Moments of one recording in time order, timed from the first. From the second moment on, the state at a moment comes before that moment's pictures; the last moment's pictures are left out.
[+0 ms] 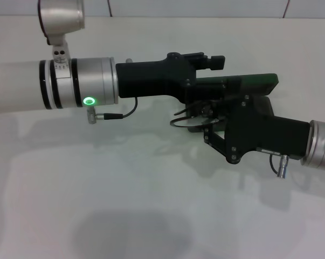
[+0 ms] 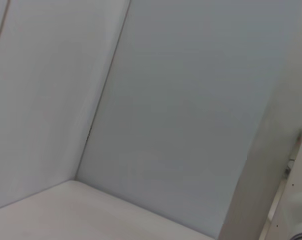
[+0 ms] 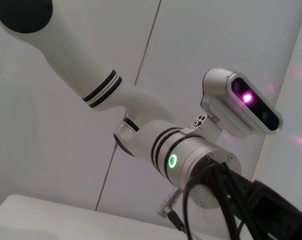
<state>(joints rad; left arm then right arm) -0.69 -2.09 1.06 0.49 1.54 1.47 -1.42 0.51 2.03 -1.68 -0.50 -0.91 -1.36 0.55</state>
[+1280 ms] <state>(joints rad) -0.59 -2.05 0.90 0.50 1.38 1.41 -1.36 0.25 2.03 -1.86 -0.94 -0.93 -0.54 0.56</state>
